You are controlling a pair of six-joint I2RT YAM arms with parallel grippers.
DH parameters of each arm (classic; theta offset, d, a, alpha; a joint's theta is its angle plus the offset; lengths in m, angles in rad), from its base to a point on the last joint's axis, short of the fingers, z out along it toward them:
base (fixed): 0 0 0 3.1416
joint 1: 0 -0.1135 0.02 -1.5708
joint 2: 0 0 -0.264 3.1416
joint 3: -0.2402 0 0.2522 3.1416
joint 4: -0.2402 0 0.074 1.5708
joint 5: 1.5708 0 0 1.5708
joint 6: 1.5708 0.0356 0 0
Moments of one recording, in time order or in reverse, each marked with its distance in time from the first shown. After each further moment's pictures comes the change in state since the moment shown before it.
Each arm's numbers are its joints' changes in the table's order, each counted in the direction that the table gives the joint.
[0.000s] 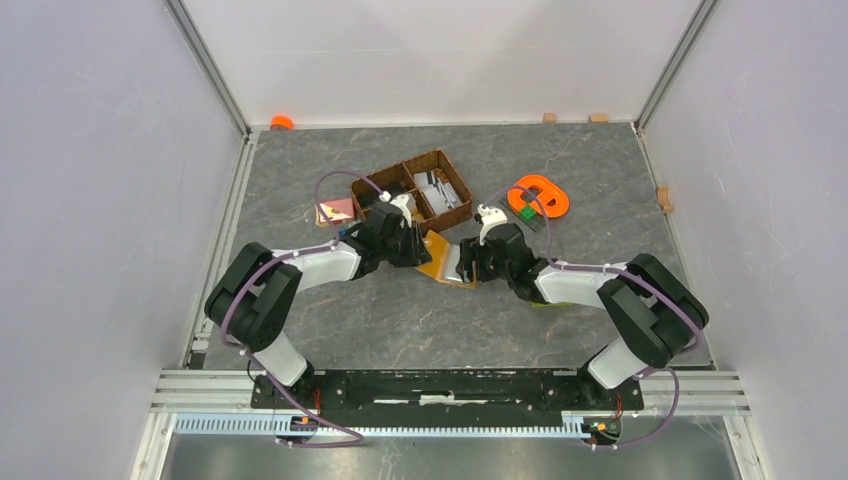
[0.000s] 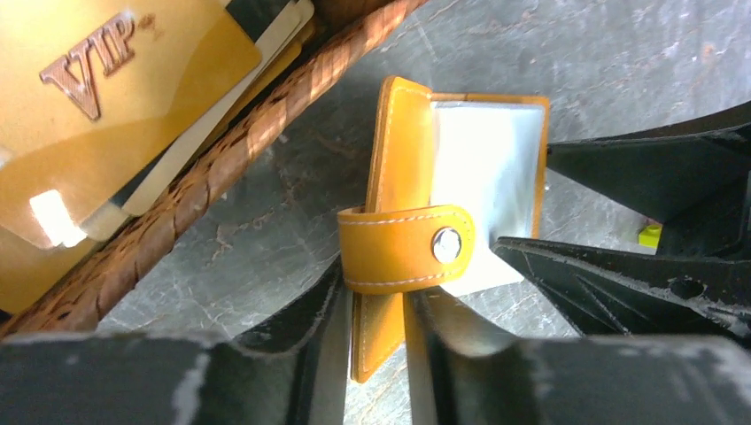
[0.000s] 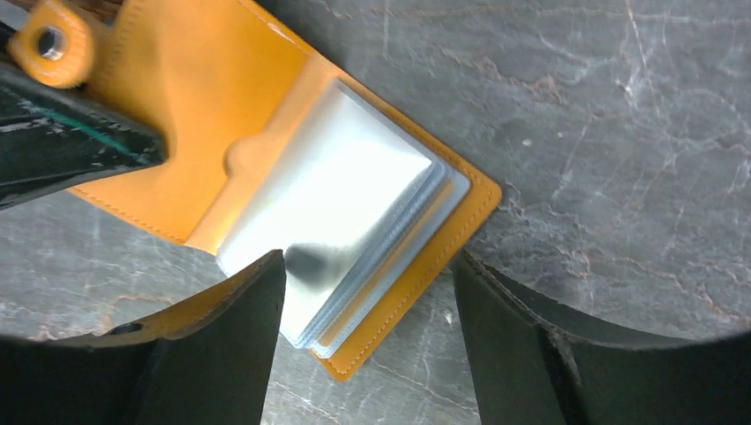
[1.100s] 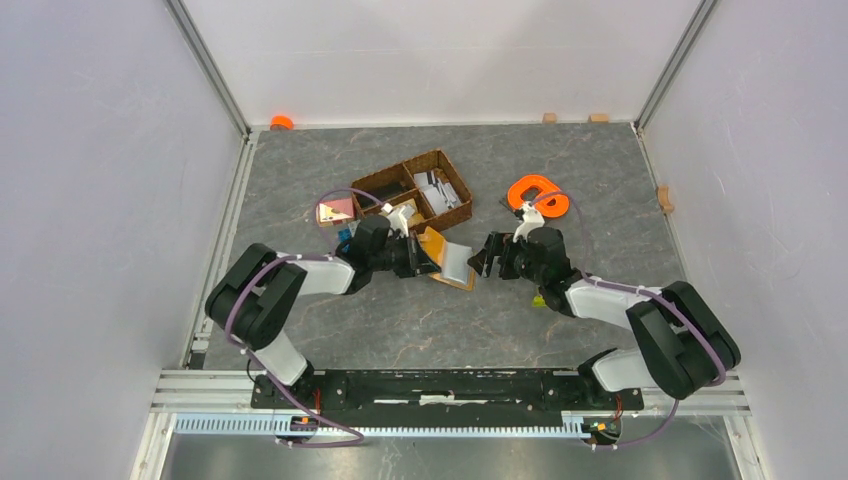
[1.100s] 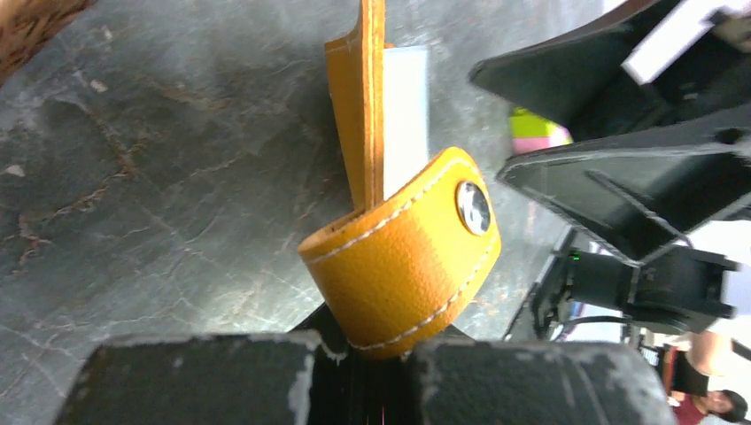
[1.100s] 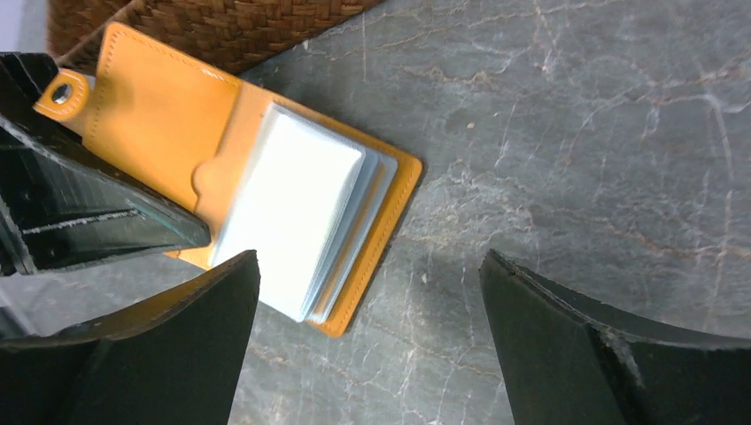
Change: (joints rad) left arm -0.026 -0.034 0.145 0.292 0.298 -0.121; right arm 0.167 0.170 0.167 0.129 -0.191 0.151
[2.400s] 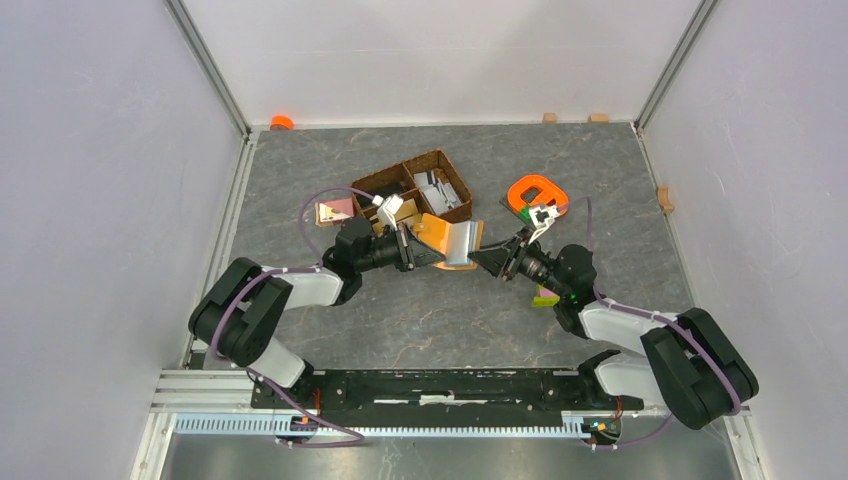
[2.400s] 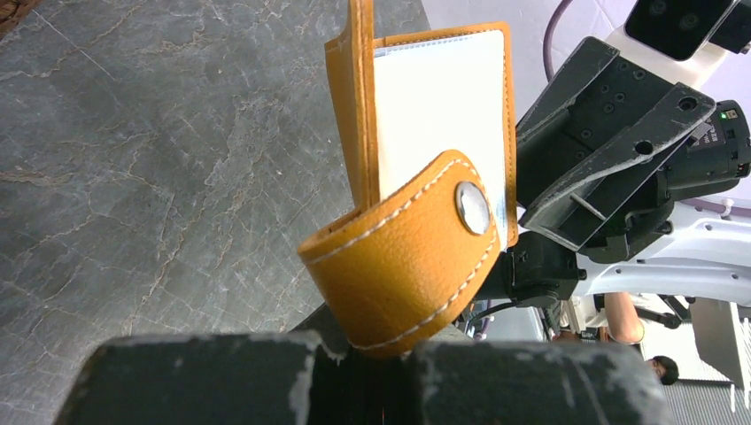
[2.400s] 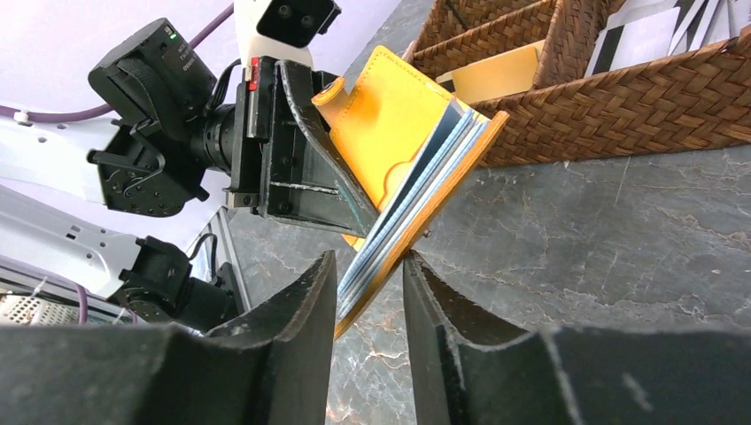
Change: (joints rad) left arm -0.029 0.125 0.134 0.393 0.140 -0.188; right arm 0.047 0.148 0.192 0.591 -0.365 0.198
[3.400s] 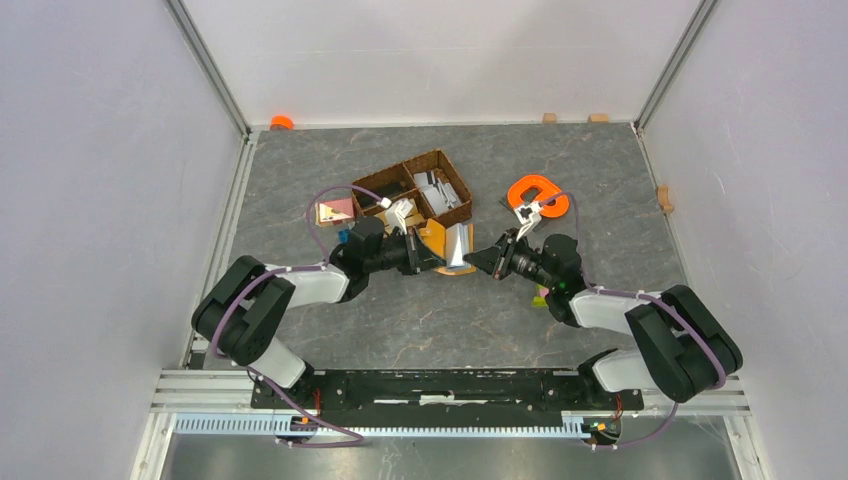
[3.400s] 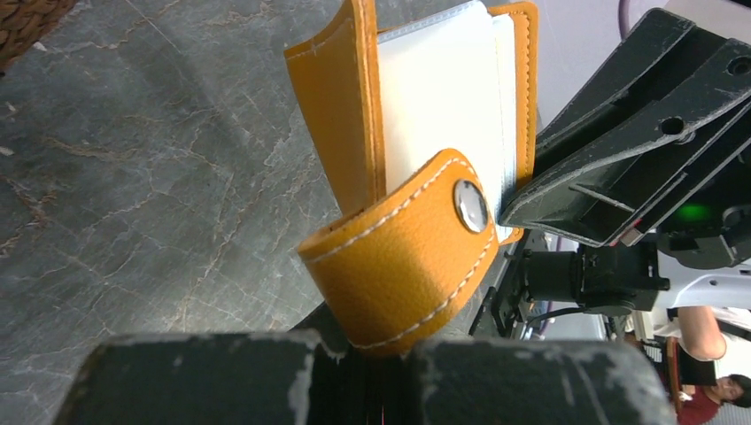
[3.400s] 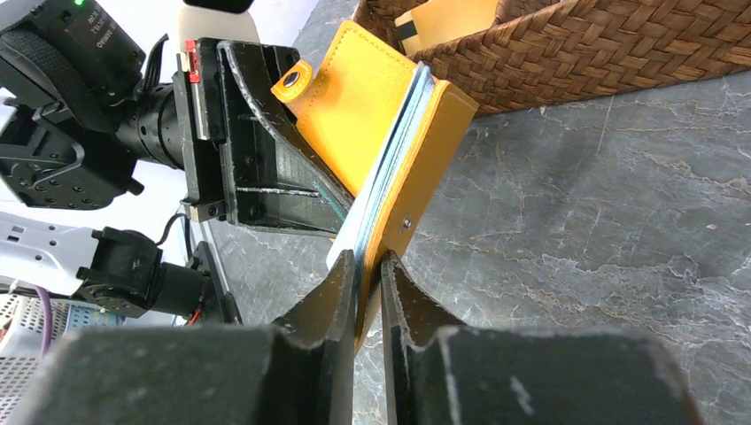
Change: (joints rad) left arm 0.052 -0.011 -0.048 -0.179 -0.104 0.121; right arm -0.013 -0.123 -0.066 -0.103 -0.005 -0.035
